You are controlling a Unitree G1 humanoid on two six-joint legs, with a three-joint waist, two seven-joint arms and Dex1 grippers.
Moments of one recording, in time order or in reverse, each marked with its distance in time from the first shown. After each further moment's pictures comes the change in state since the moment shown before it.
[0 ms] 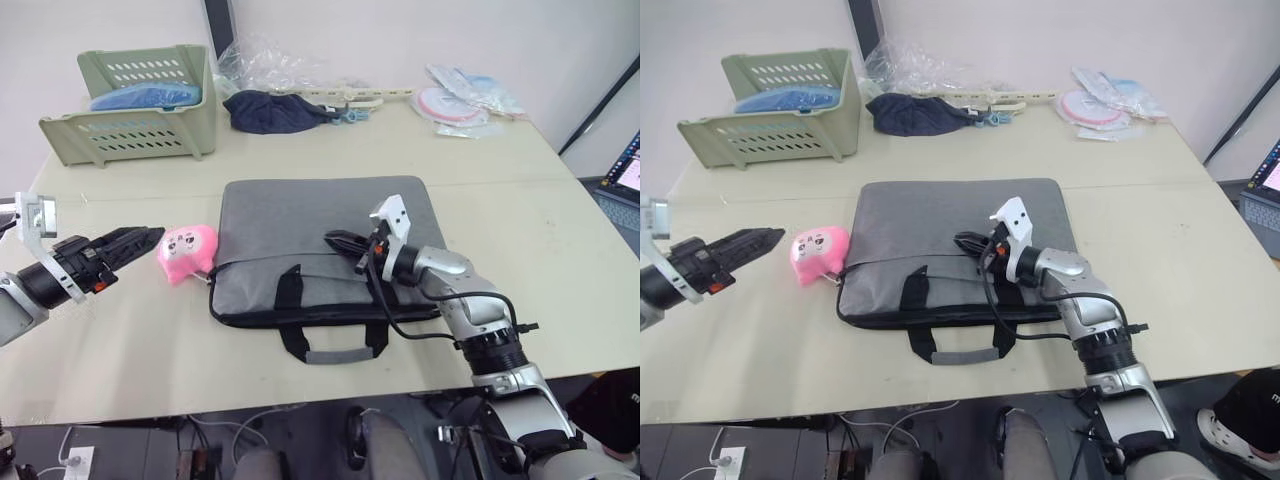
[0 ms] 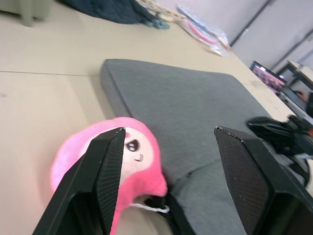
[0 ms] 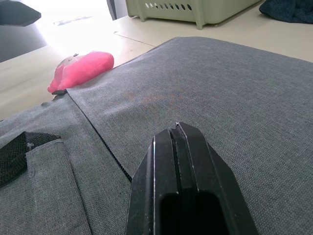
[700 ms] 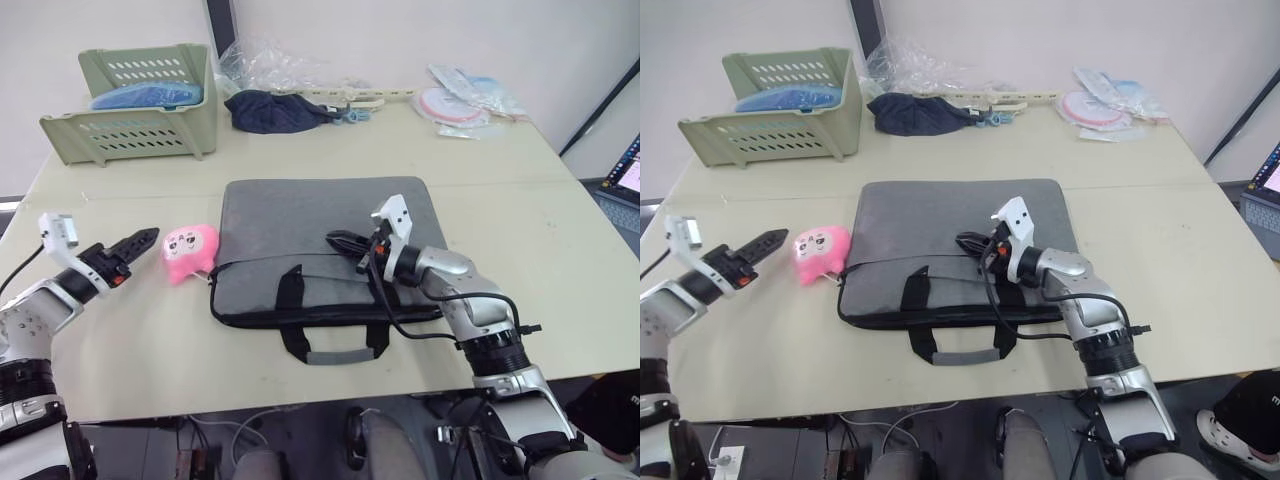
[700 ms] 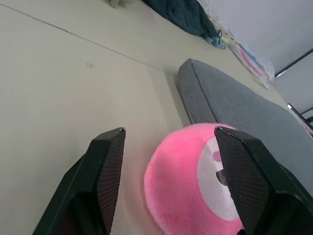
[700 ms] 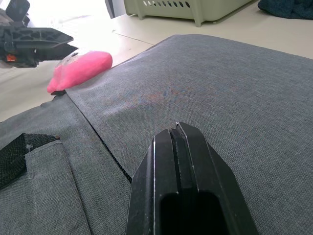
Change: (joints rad) left arm -0.185 -0.096 -0.118 0.460 0.219 -0.202 -0.081; right arm 0.007 0.000 -0.009 -0.022 0.000 0.022 -0.010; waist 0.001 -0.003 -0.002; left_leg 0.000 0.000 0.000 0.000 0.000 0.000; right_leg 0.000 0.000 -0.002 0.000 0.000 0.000
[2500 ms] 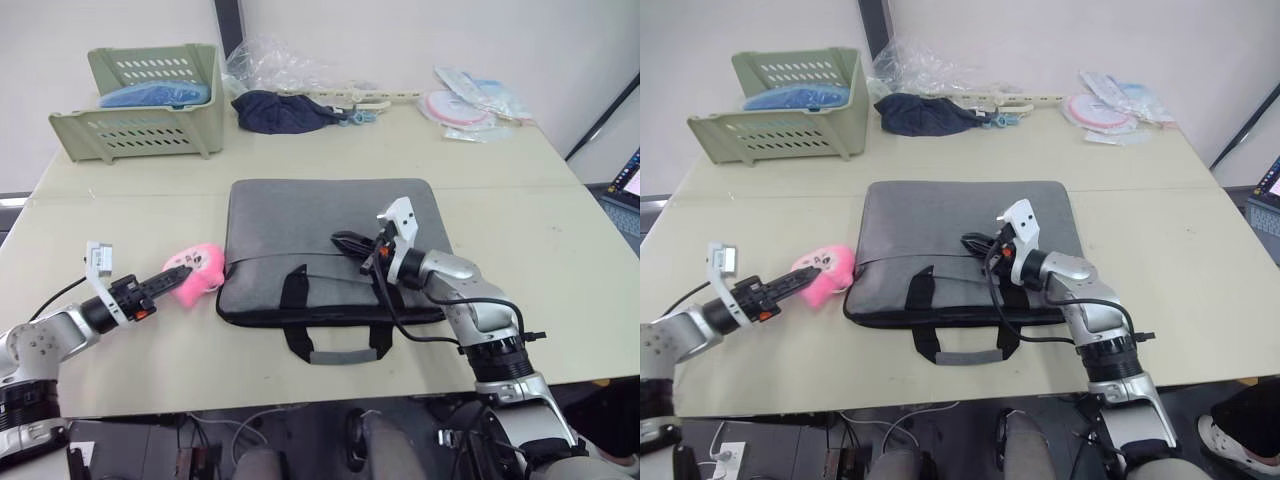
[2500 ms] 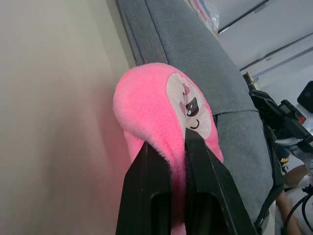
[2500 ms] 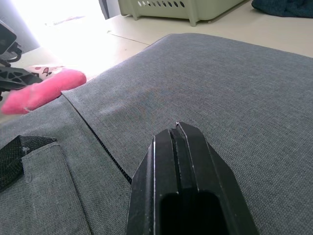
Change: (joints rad) left arm 0.168 0.011 0.005 -0.184 -0.059 0.292 -0.199; right arm 0.040 0.003 -0.025 -0.042 -0.002 0.025 -0.026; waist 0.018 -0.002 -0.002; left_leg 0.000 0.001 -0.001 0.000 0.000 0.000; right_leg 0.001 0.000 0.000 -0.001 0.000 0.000
